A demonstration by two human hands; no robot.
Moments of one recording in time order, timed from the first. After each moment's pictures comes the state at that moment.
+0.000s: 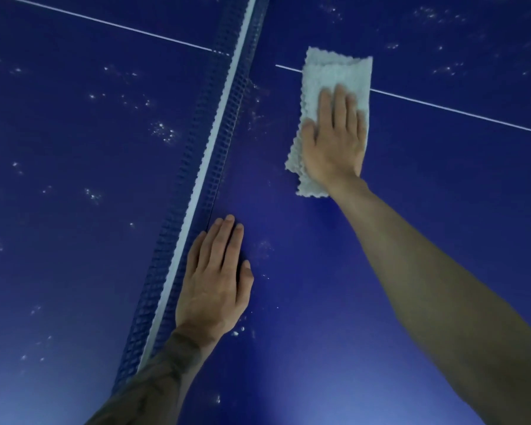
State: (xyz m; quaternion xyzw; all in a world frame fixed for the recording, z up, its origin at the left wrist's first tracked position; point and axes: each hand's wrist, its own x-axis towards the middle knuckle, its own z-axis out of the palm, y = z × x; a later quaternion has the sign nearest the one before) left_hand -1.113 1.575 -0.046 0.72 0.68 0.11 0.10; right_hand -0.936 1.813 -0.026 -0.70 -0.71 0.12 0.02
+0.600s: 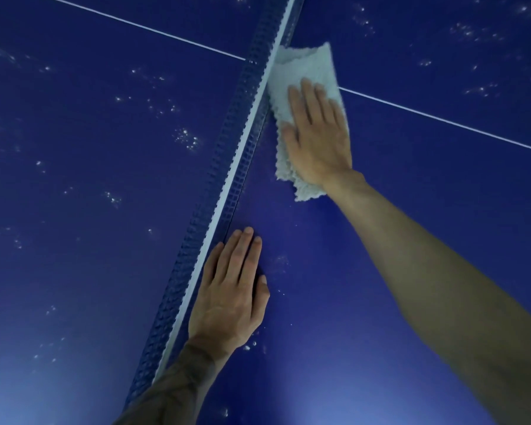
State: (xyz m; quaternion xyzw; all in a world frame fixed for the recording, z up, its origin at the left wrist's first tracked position) left_hand -1.112 1.578 -0.045 0.72 0.68 0.10 0.09; right_hand -0.985 1.840 -0.020 -0.56 -0.81 0.14 -0.01
